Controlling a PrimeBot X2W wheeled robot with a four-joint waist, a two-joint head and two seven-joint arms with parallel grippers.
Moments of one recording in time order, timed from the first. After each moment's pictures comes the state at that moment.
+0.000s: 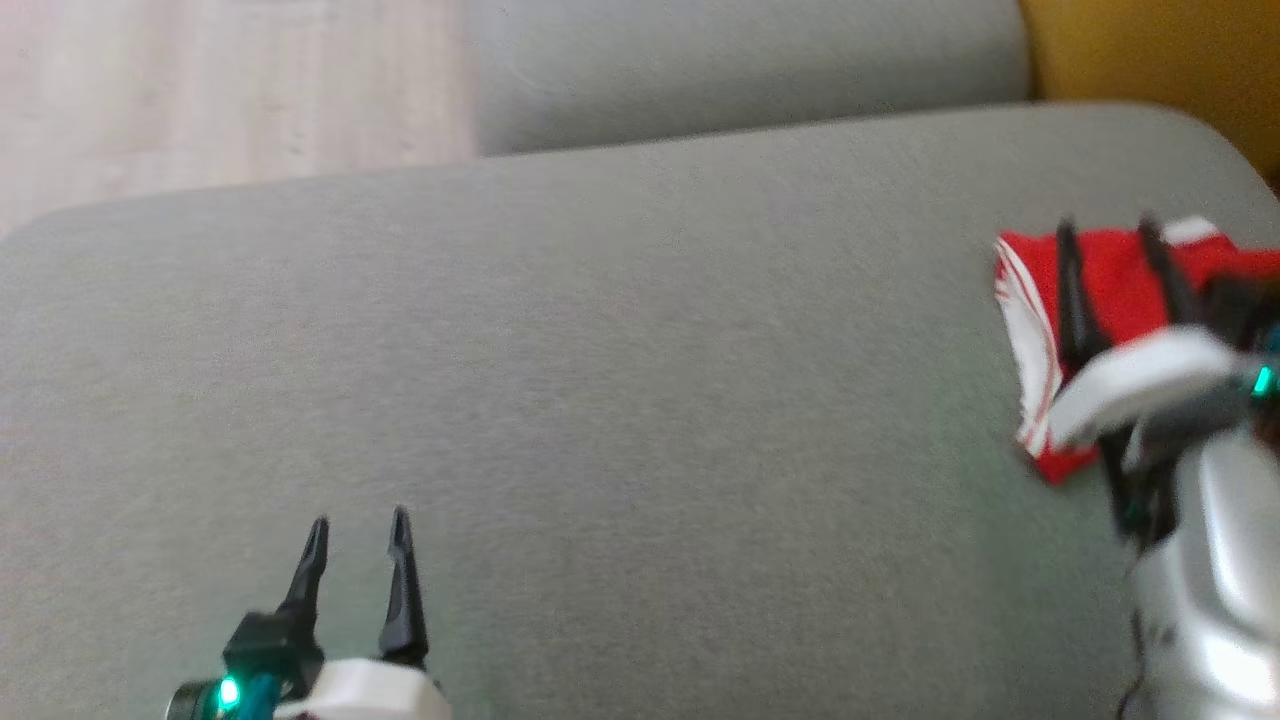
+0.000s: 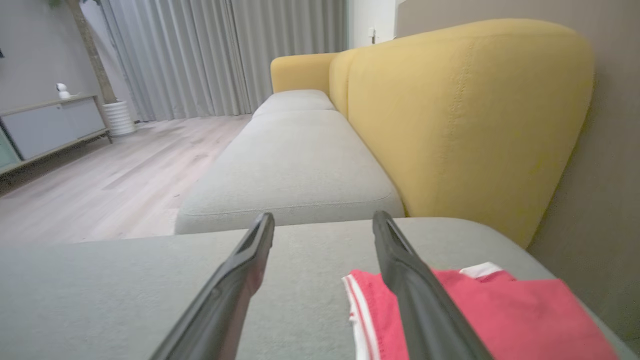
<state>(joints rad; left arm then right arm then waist) -0.04 0.37 -0.60 0.14 -0.65 0.40 -0.24 -0.42 -0.16 -0.05 0.43 0.15 0.12 0.01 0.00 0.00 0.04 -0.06</state>
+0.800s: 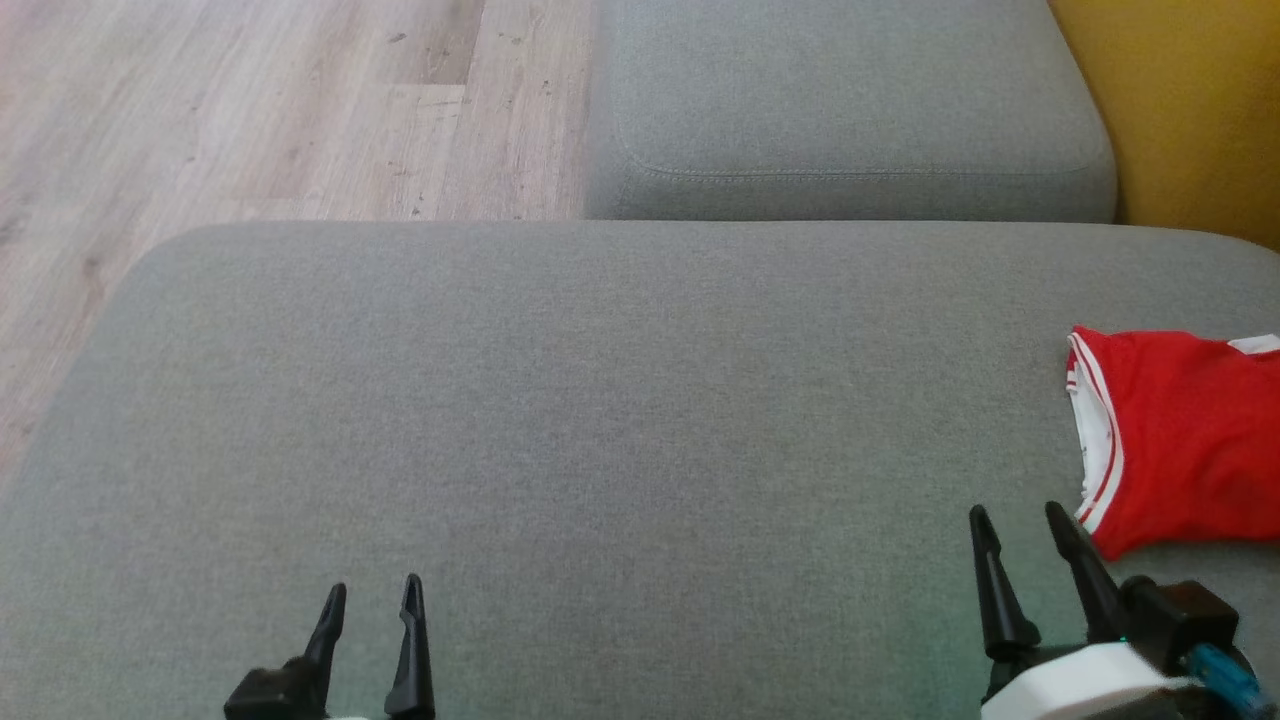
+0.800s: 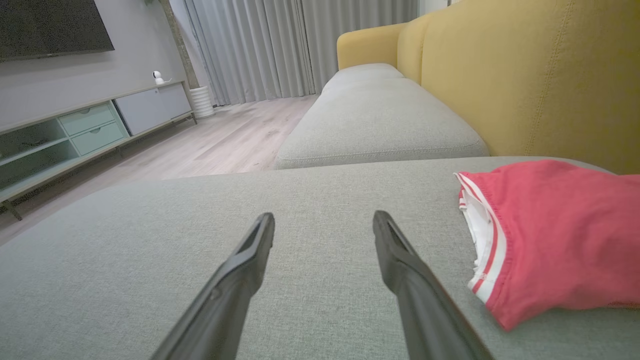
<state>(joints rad) 0.07 0.35 -0.58 0.17 -0.69 0.31 -0.25 0.18 -0.04 0.03 0.08 0.18 0.12 -0.08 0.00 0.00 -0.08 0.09</state>
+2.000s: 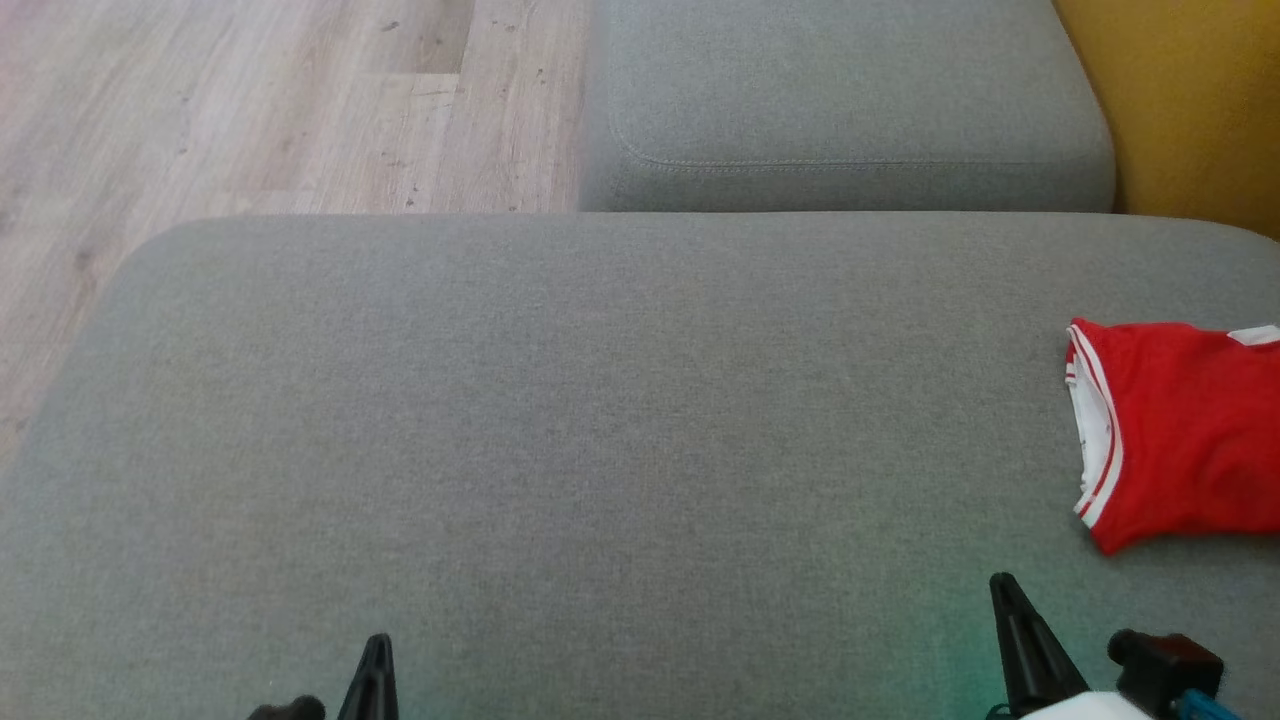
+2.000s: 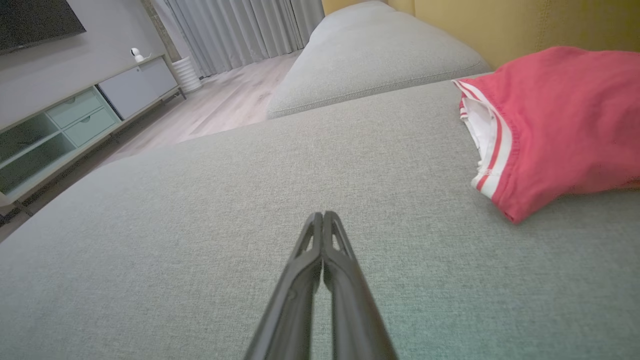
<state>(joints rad) 0.11 0.32 -0.57 0.25 -0.73 0.30 -0.23 0.24 -0.04 0.05 0.17 0.28 0.12 -0.07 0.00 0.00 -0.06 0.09</state>
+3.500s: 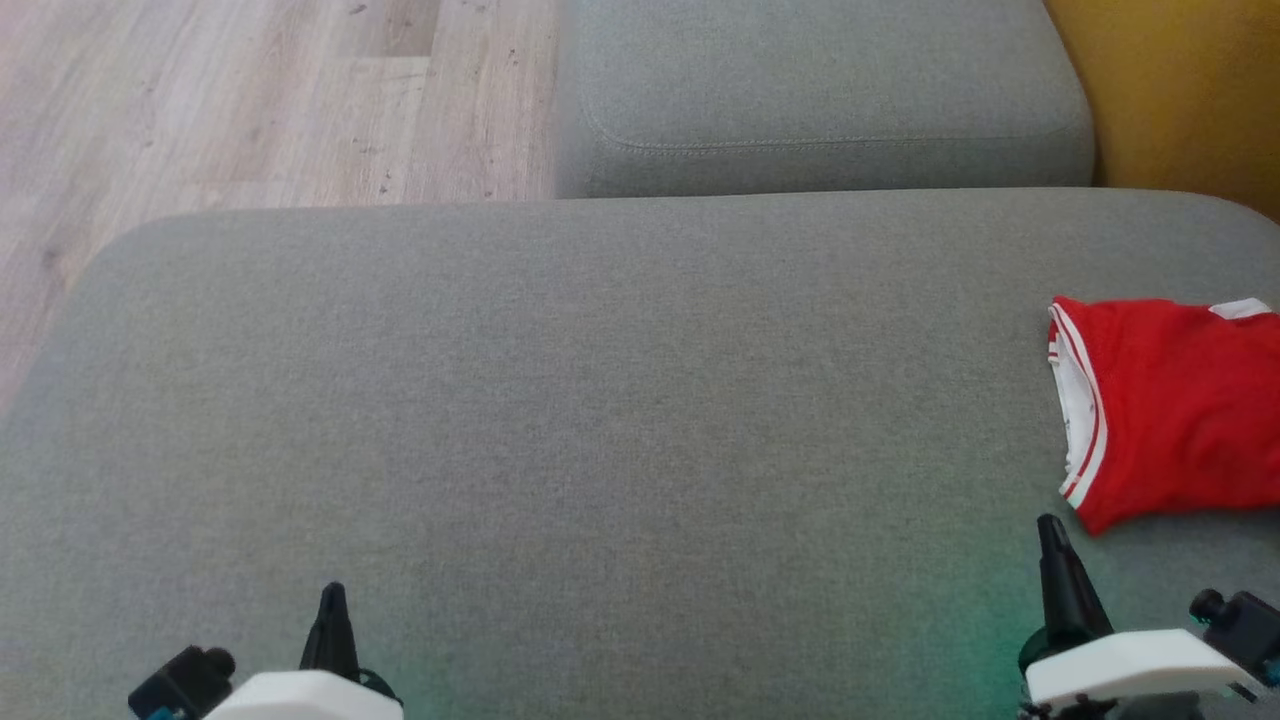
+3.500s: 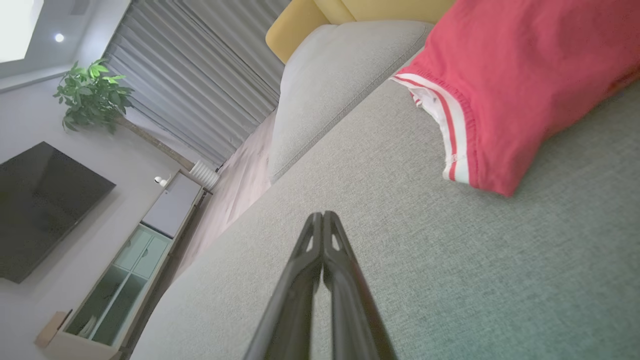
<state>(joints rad) 0.06 0.23 -0.34 0.26 -1.06 0.14 -0.11 0.13 -0.05 0.01 0.21 0.79 0.12 -0.03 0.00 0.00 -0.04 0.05</state>
